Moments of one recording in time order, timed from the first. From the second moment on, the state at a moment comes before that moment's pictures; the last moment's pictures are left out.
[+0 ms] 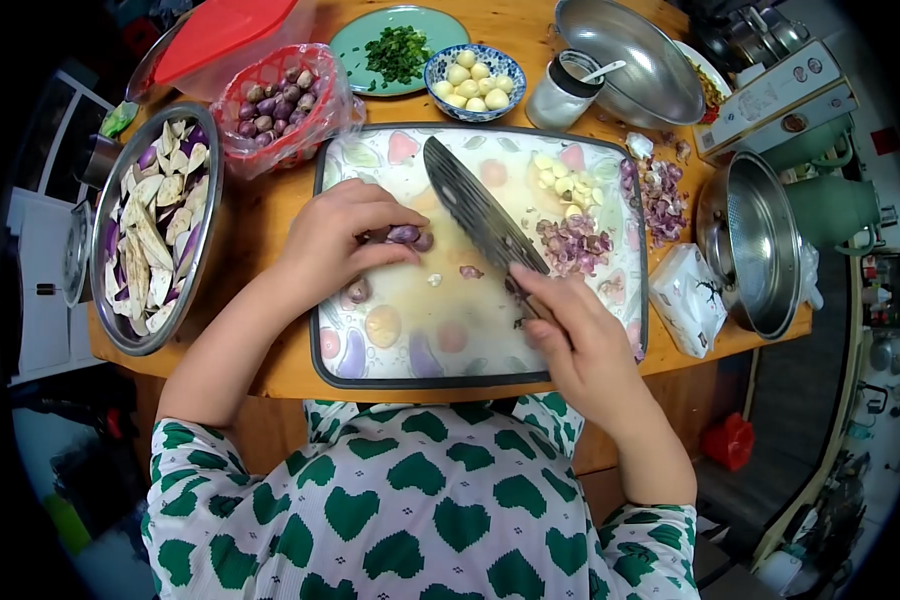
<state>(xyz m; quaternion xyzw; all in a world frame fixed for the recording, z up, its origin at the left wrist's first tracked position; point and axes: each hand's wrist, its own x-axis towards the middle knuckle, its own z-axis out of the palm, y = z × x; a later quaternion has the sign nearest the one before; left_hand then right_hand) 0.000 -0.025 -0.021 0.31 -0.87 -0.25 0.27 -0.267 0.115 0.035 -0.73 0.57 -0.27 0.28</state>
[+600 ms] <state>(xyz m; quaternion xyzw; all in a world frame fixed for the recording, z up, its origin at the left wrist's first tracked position) 0.021 -0.003 -0.016 0.29 -0.89 -0.20 0.29 -0.262 0.105 0.030 -0.60 0.60 -0.25 0.46</state>
